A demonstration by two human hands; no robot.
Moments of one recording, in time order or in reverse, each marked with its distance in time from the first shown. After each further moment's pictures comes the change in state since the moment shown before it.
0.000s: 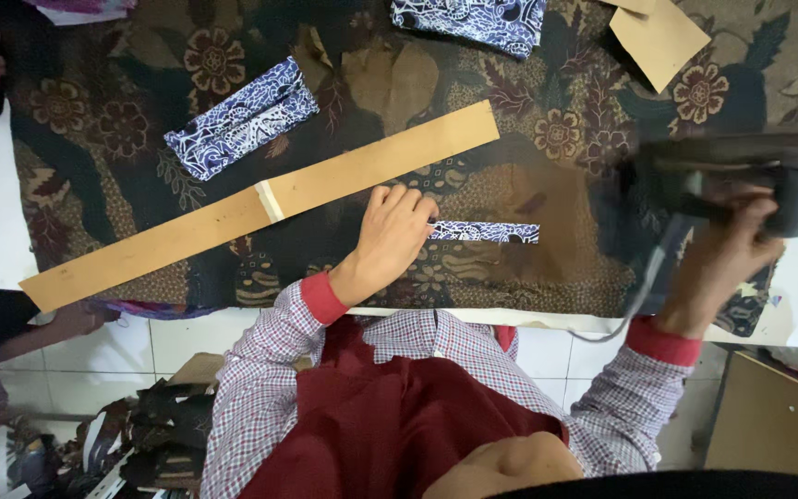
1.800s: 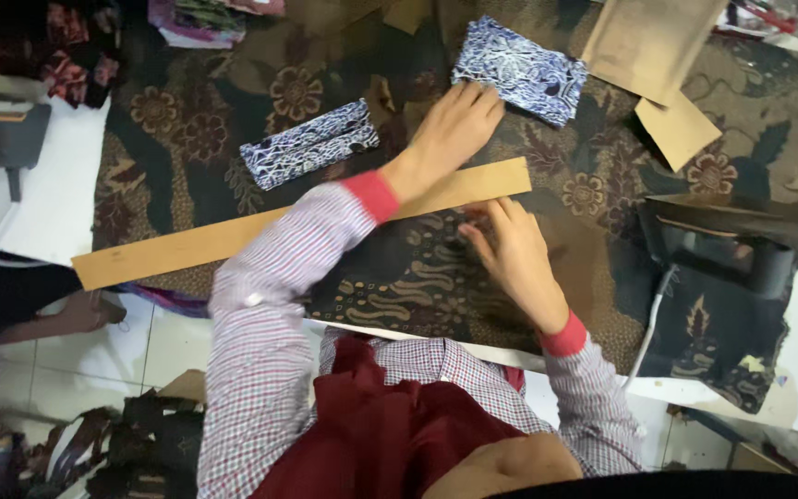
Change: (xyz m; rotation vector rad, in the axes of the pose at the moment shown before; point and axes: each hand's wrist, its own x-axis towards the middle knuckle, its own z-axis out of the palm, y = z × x) left_hand 0.151 -0.090 -0.011 0.550 0.430 0.347; right_hand -0.064 -0.053 0.240 -0.686 -0.878 -0.356
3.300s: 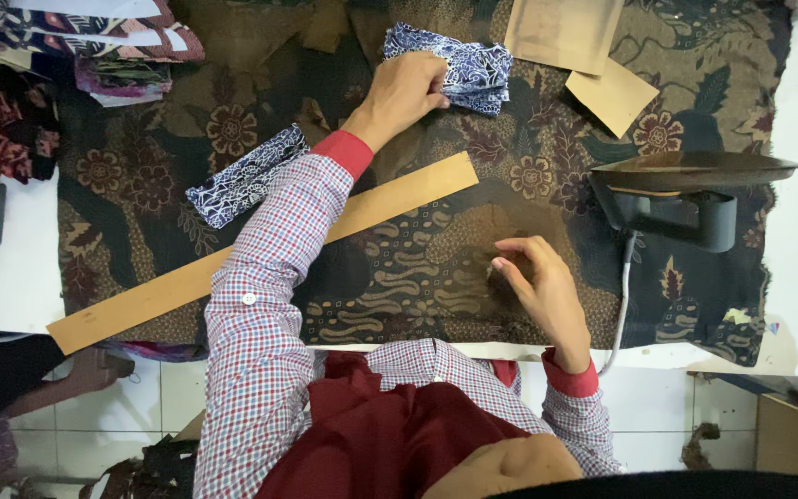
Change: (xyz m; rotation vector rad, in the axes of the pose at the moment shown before) left_hand 0.046 -0.036 0.052 -0.608 -0.283 -0.211; right_hand -0.088 0.038 -0.045 0.187 0.129 0.343
